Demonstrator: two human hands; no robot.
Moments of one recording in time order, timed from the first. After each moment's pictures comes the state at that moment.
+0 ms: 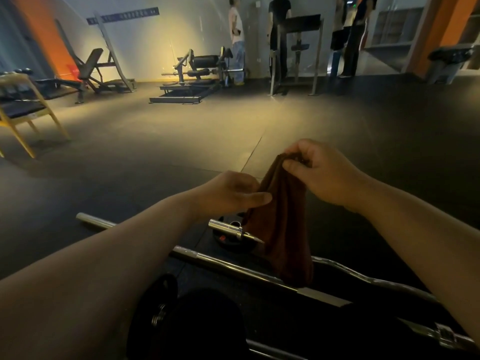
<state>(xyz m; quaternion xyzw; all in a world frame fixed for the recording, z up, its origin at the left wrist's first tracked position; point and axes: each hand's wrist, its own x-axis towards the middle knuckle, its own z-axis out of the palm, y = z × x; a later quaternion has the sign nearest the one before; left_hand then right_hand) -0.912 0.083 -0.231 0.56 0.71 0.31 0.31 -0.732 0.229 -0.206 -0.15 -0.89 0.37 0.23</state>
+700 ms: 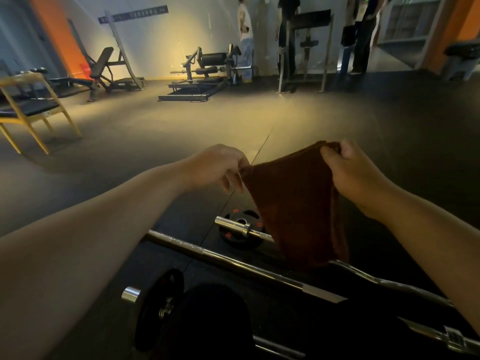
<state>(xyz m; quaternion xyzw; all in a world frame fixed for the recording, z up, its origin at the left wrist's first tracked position) -0.931 0.079 -0.190 0.54 0.72 0.33 0.29 -0.713 0.243 -0.216 -0.30 -0.78 0.49 0.25</state>
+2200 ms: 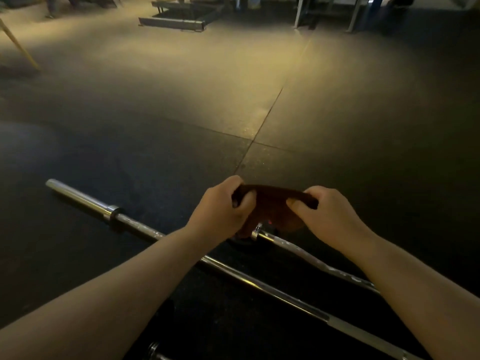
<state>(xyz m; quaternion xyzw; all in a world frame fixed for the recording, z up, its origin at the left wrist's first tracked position) -1.108 0.180 -0.371 0.41 0.80 0.38 0.20 -0.948 0.333 -0.369 -0.35 -0.85 0.39 0.06</state>
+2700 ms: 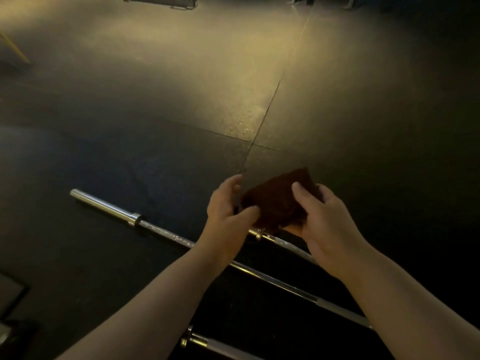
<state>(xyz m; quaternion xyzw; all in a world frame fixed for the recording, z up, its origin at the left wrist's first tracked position) -1.114 0.162 -0.178 0.19 0.70 0.56 0.40 -0.996 0.288 -0.168 -0.42 -0.42 0.78 0.17</state>
